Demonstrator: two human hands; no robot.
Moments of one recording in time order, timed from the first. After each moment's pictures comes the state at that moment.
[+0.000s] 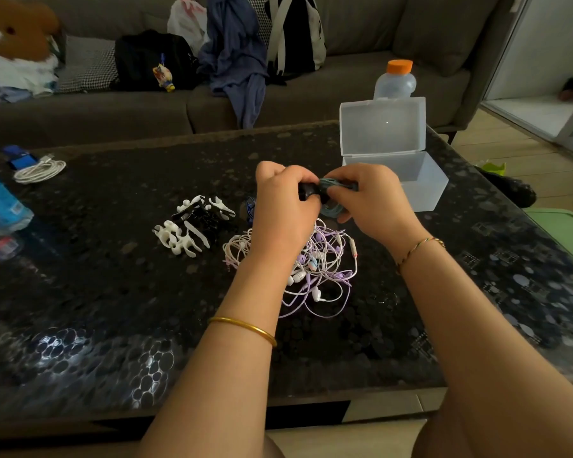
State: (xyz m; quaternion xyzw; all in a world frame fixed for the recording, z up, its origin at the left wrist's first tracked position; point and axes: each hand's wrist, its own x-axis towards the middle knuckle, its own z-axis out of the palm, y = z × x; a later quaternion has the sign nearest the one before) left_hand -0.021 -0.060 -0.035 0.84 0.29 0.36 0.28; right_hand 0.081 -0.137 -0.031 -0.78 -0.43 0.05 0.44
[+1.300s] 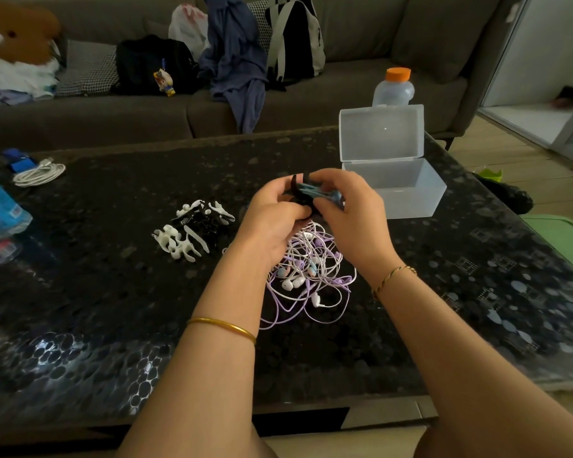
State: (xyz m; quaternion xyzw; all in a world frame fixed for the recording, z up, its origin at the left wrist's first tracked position) left_hand -0.024 -0.051 -0.030 0.57 0.30 0.26 0.71; right_hand 0.054 -0.132 -0.047 -0.74 -0.43 -0.02 0.52
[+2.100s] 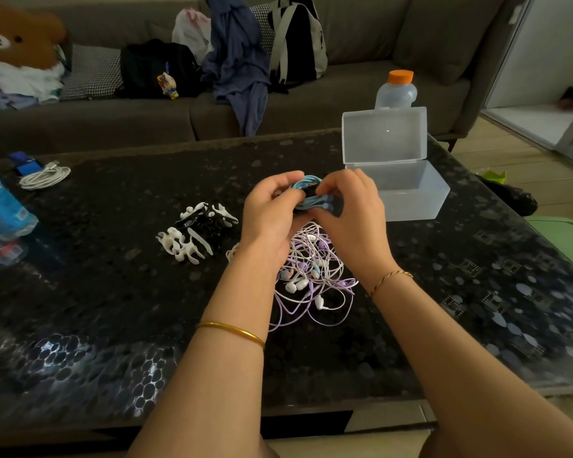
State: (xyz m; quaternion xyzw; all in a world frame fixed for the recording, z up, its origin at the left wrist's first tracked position) left_hand -0.025 -0.055 -0.025 0.51 0.33 0.33 0.72; right_hand 0.055 -0.124 -0.055 -0.74 -0.44 -0.11 0.50
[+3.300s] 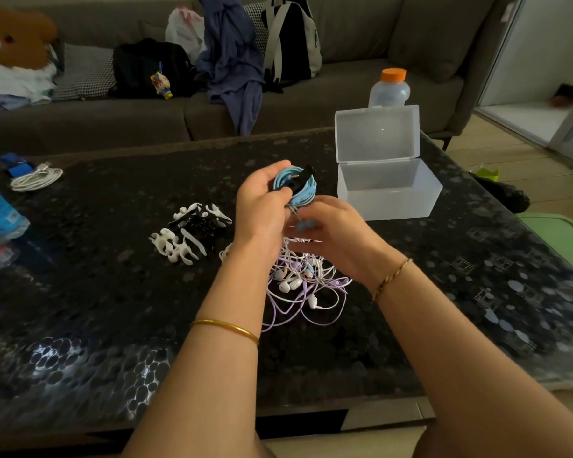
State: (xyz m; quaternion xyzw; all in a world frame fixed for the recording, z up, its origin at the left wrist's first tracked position) left_hand -0.019 -0.053 -0.026 0.55 0.30 0.37 0.69; right_hand 0.049 -0.129 -0.043 -0.58 -0.28 0.43 0.63
